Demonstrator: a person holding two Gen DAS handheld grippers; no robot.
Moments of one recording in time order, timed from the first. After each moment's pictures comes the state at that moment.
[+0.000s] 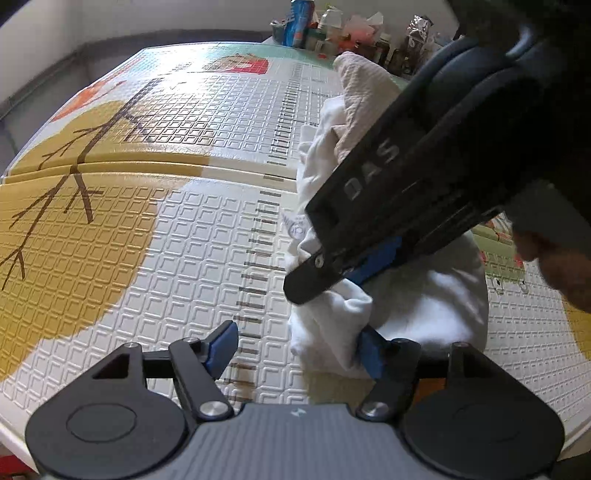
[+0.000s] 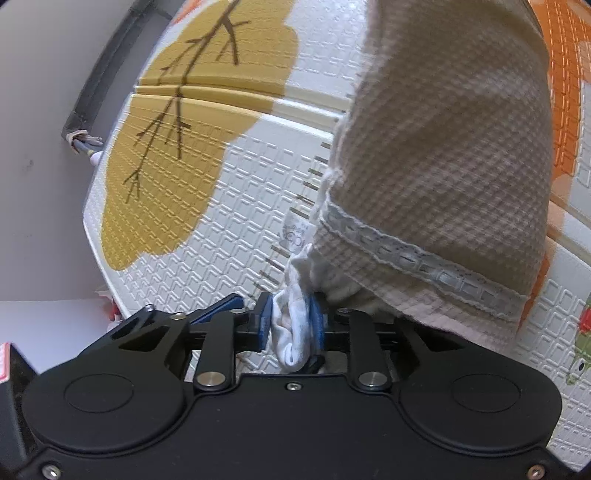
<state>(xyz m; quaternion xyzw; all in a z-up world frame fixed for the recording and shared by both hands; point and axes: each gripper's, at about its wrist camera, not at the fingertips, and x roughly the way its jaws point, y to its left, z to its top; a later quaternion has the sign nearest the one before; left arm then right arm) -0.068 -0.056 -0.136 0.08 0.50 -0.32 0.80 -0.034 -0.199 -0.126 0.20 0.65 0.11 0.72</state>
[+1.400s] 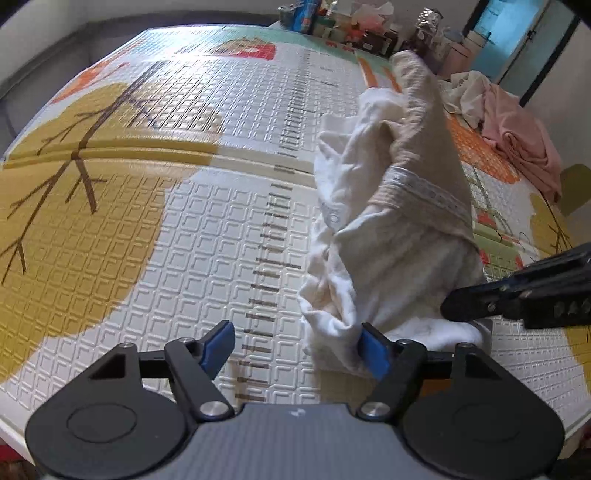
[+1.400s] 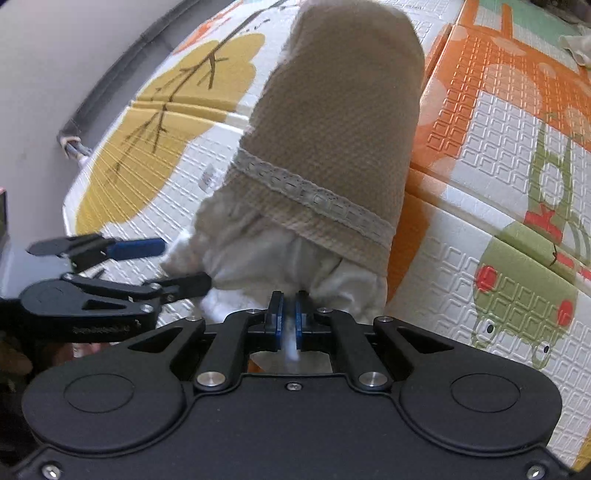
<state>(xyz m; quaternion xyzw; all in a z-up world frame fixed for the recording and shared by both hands) -0.055 -0.057 -0.133 0.08 0.52 -0.32 0.79 -0.126 -0.264 -0.106 0.15 0.58 0.09 0.80</state>
